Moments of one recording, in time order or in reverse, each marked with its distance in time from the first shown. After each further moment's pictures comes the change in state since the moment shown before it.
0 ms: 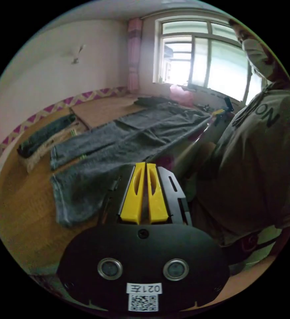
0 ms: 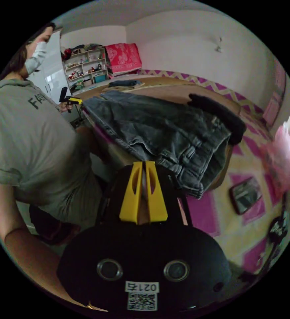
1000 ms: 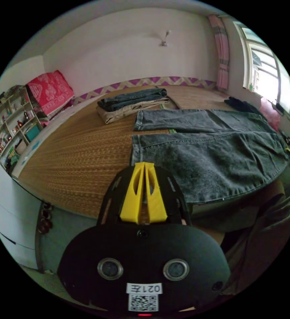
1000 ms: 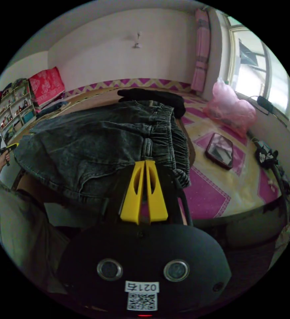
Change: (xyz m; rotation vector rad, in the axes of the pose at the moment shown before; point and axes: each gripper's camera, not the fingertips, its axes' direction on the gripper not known) left arm 0.003 0.078 -0.069 -0.060 -0.647 -0.354; right arm -0.046 0.038 0.021 0.141 0.506 0.417
